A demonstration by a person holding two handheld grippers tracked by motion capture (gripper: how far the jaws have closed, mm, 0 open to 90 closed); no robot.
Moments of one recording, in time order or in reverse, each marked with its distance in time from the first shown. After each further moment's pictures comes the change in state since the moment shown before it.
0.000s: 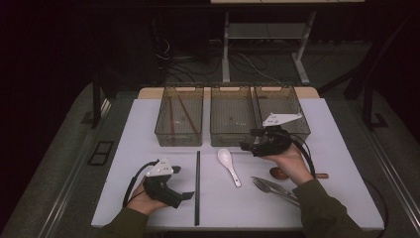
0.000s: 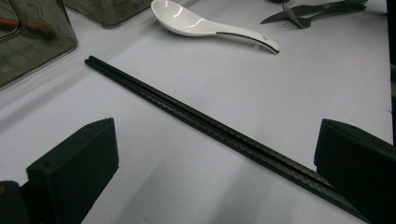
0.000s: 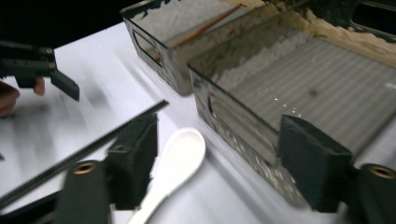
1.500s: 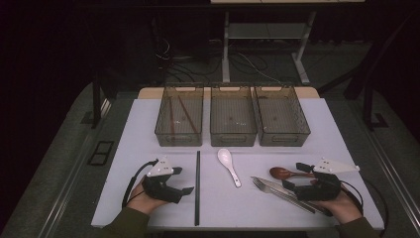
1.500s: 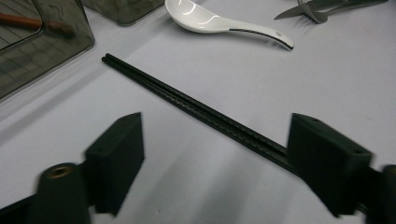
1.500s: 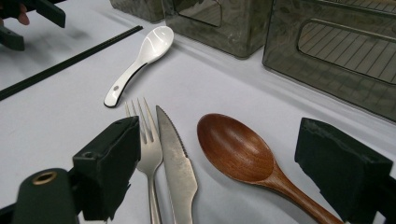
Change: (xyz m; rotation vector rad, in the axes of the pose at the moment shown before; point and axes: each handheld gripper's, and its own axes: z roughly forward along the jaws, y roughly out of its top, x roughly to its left) left arm -0.003 0.004 -0.003 0.025 0.045 0.019; right arm 0.006 -0.125 -0.093 -0.053 -0.128 0.062
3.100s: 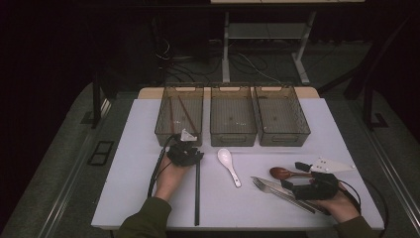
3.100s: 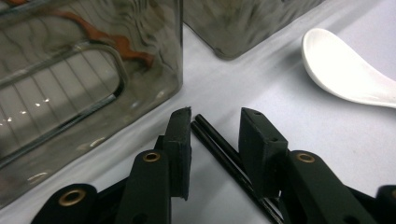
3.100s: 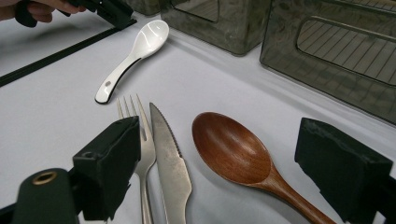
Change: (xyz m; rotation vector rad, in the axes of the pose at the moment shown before) left arm 0.048 0.055 0.079 0.162 0.249 -0.160; right arm 0.001 0.000 0.005 0.014 -0.023 -0.023
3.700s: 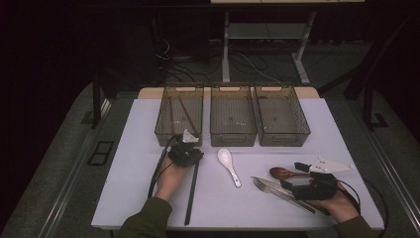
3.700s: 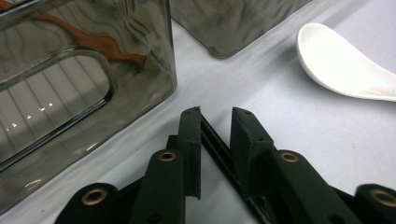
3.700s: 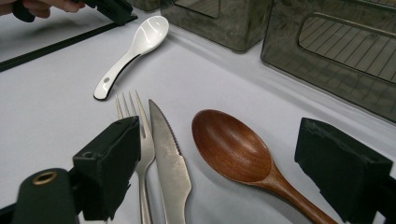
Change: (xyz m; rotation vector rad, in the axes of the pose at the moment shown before) left arm -0.003 0.000 0.001 0.003 -0.001 0.038; right arm 0.000 0.000 0.002 0.012 -0.003 -0.008
